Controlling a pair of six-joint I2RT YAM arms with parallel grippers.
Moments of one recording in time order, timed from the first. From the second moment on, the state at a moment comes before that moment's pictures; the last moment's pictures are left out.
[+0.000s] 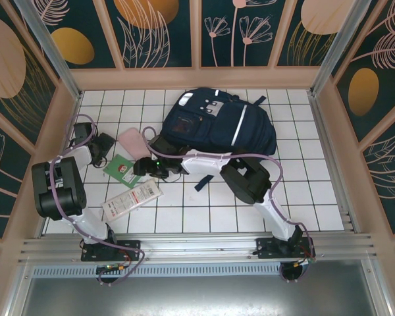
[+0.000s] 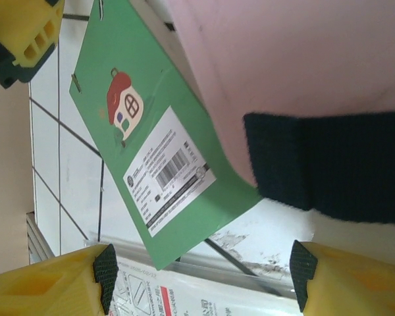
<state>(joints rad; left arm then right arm) 0.23 1.68 0.89 -0.16 0.12 -0.82 1.02 2.27 1.66 -0.17 -0.34 0.94</state>
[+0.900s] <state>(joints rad) 0.23 1.73 0.88 -0.11 0.23 -0.82 1.03 2.31 1.72 -0.21 -0.34 1.01</state>
